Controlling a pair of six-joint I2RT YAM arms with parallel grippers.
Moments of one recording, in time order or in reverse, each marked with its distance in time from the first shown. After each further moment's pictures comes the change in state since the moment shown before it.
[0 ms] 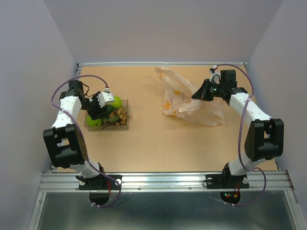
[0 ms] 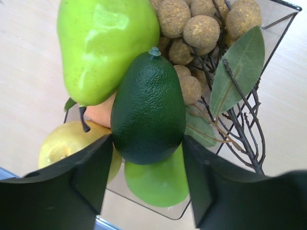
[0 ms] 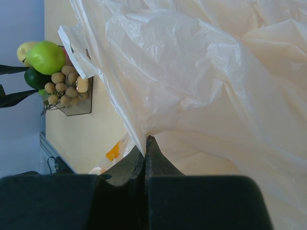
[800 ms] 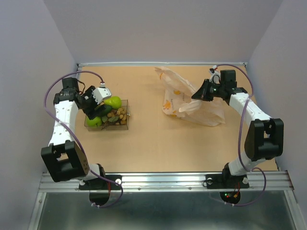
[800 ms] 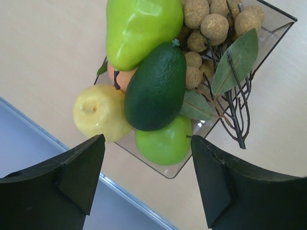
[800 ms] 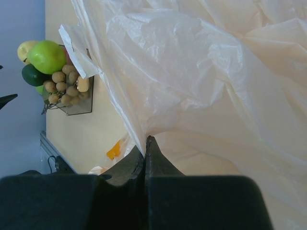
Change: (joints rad) left arm 0.000 -0.166 0.034 -0.045 -0.090 -0.145; right arm 0.000 0.005 0.000 0.001 -0.003 0.002
